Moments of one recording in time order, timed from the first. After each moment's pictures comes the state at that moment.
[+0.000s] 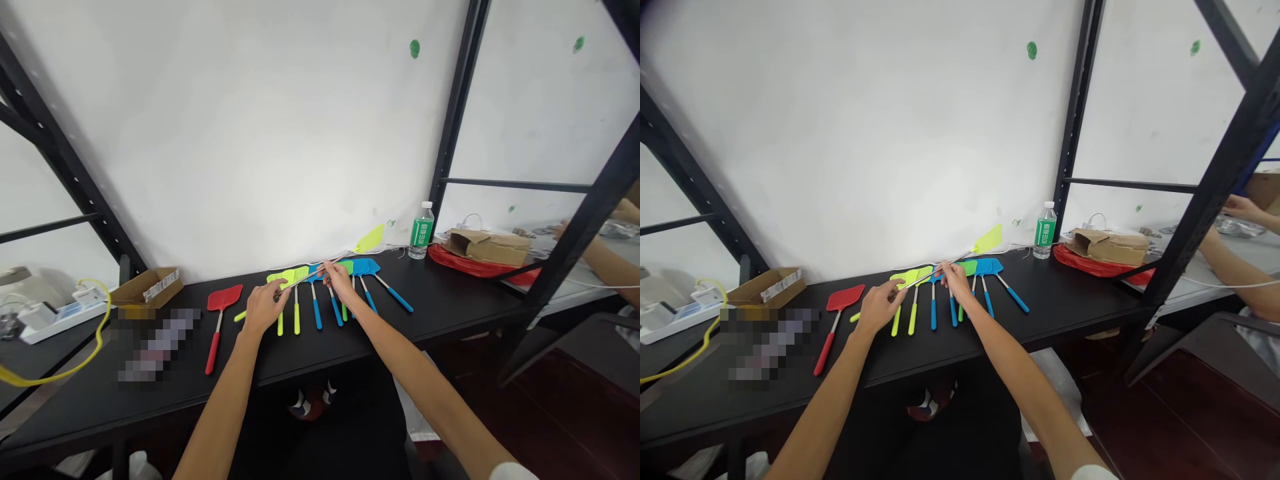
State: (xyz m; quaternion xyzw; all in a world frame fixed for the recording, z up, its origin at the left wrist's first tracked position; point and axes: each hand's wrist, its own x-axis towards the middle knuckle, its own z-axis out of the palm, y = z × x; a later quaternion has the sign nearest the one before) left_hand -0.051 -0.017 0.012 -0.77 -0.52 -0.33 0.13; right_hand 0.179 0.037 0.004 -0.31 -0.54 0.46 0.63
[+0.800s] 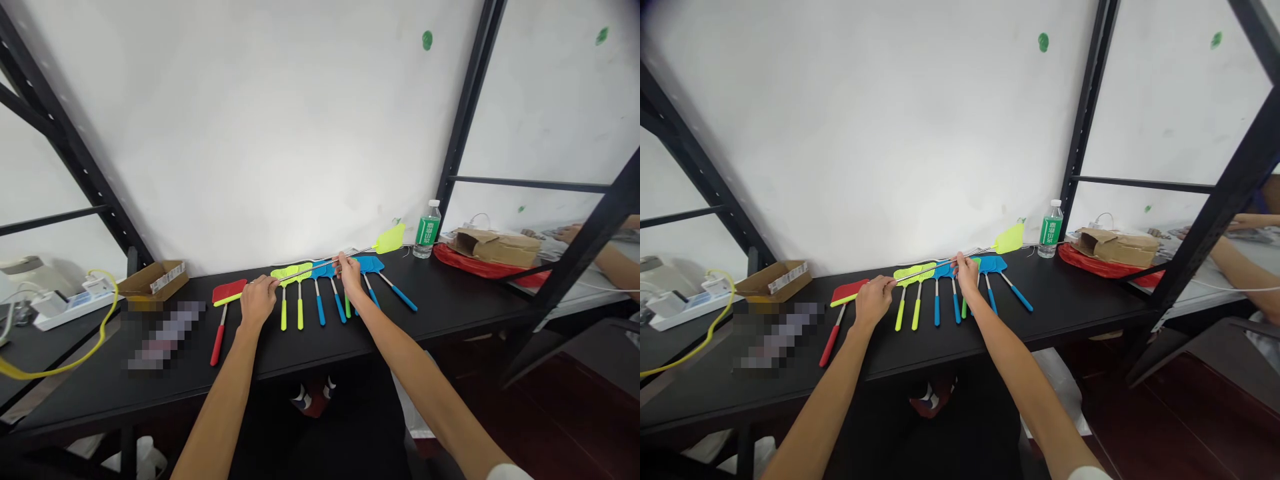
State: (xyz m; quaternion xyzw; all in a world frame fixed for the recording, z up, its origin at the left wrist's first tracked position) left_hand -0.070 -0.007 0.008 -0.72 -0.58 -0.33 0.19; right_hand 0.191 0.042 0.008 -0.37 -0.43 0.42 0.71
